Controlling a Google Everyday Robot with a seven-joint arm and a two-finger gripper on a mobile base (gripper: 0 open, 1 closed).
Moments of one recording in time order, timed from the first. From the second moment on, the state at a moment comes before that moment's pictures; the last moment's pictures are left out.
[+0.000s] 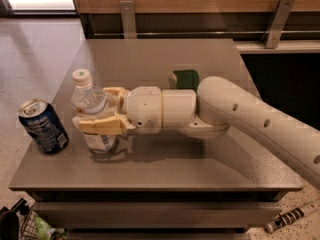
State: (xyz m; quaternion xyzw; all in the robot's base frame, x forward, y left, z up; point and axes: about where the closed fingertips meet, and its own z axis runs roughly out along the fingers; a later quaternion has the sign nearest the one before) arm 0.445 0.137 0.914 -0.51 0.49 0.49 0.51
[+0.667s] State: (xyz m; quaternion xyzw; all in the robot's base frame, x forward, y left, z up) arm 0.444 0.140 0.915 -0.51 0.49 0.49 0.51
